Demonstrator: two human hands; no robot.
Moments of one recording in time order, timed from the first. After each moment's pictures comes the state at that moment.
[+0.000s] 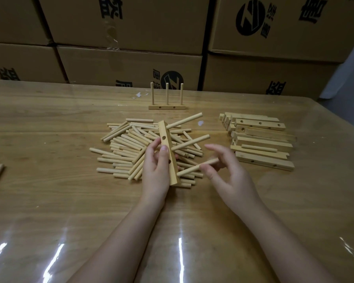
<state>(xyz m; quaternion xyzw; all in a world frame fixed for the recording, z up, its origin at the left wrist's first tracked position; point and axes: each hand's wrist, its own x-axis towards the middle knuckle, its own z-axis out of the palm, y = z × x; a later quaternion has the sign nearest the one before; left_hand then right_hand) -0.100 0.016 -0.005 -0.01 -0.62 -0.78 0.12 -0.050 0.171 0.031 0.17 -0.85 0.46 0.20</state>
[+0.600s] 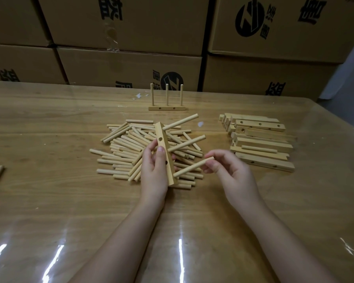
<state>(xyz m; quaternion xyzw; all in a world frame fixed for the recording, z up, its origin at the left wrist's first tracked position) -0.103 0.016 -0.007 0.01 -0.62 -0.78 0.14 -0.055 0.171 0.030 0.13 -0.78 0.59 0.17</state>
